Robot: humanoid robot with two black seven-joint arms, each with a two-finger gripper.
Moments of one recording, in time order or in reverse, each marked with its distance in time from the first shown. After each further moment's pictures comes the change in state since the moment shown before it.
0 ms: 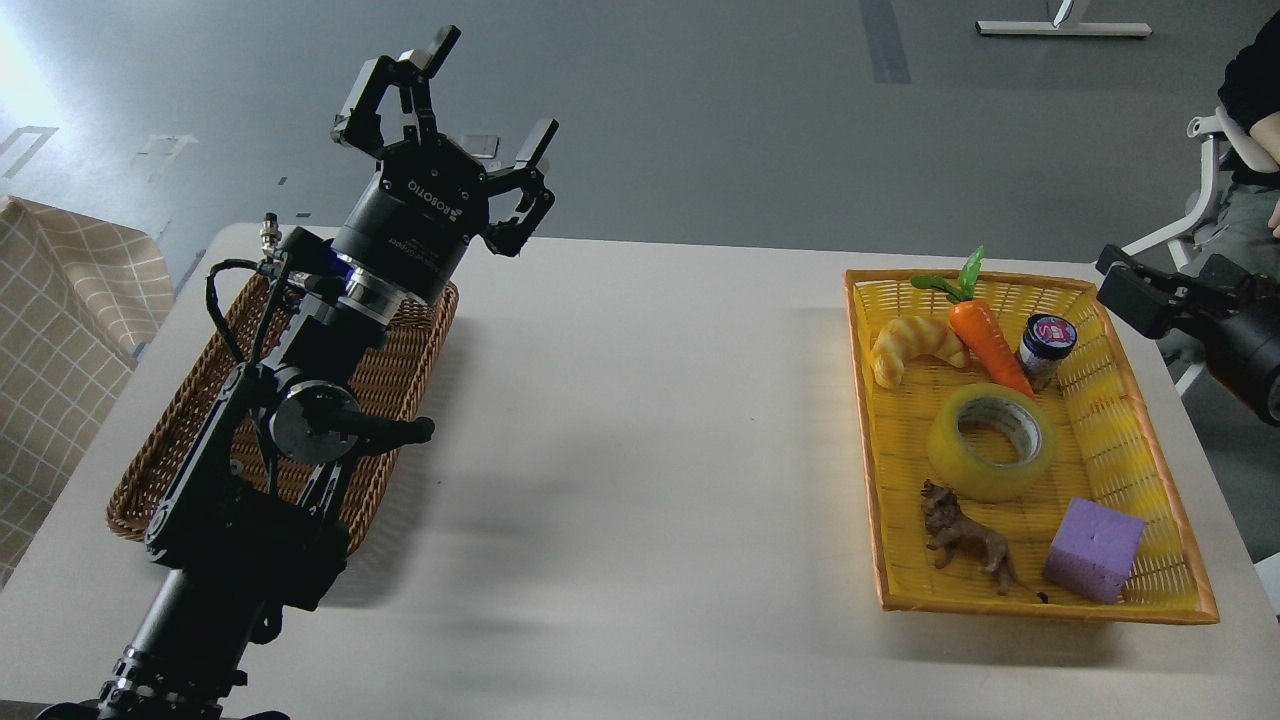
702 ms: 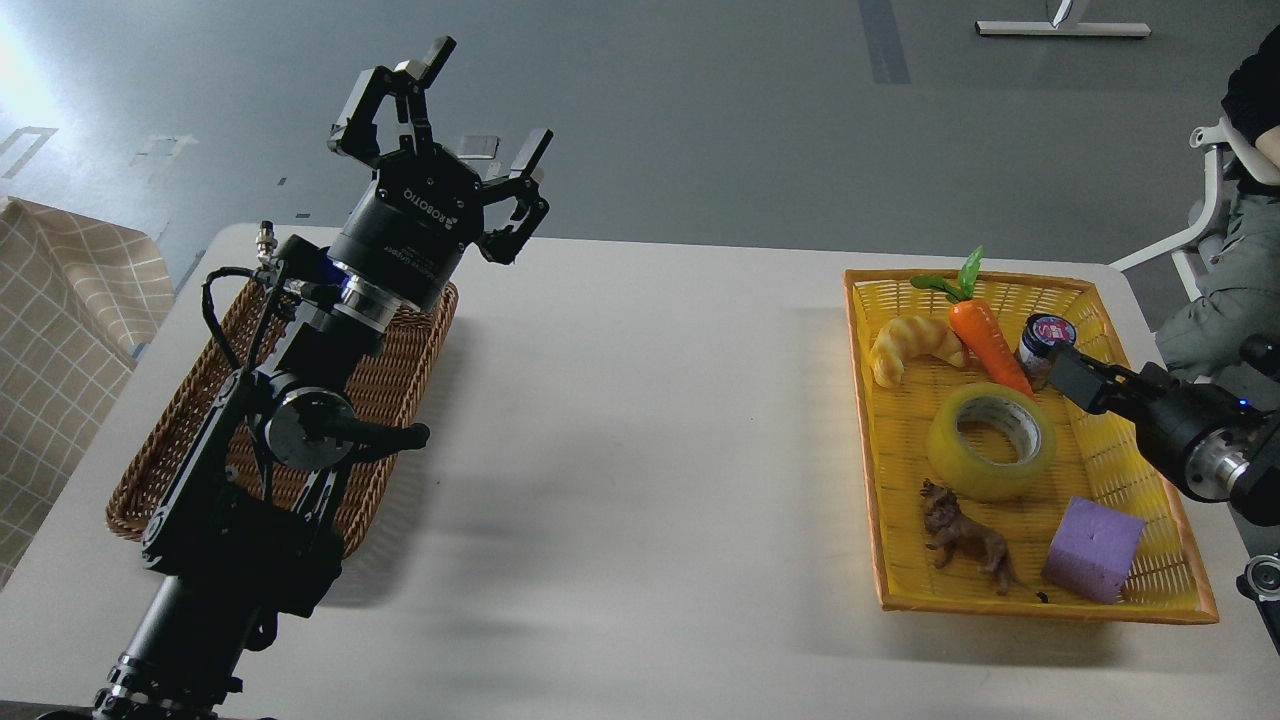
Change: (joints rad) left arm 0.015 0.006 -0.002 0.000 0.000 -0.002 0.000; right arm -0.068 0.168 -0.015 -0.157 -0.056 0.000 0.006
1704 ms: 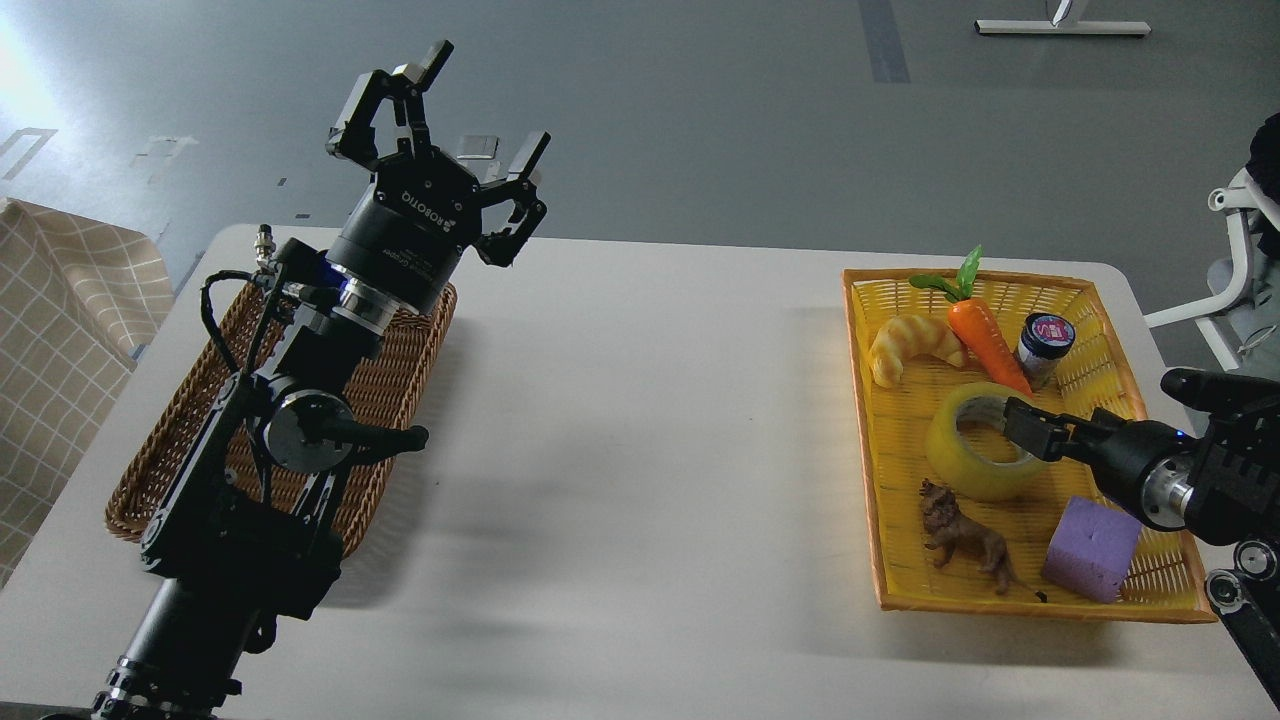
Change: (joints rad) left arm 0.005 0.000 -0.005 0.000 0.000 0.002 0.000; right arm 0.076 -0.069 -0.191 -0.119 0.000 0.000 0.028
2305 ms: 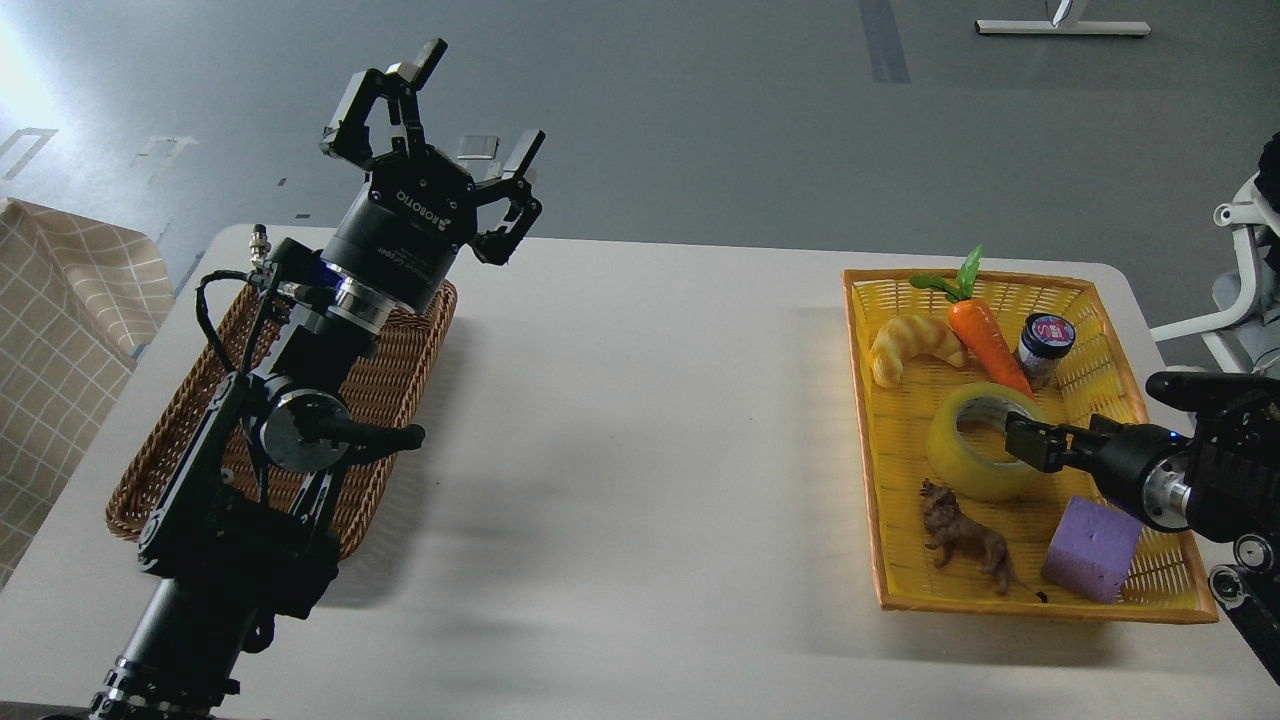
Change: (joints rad) left arm 0.001 0.002 -0.008 0.000 0.000 -0.003 0.000; right arm 0.044 -0.059 -0.099 -0.055 0.000 0.000 0.026
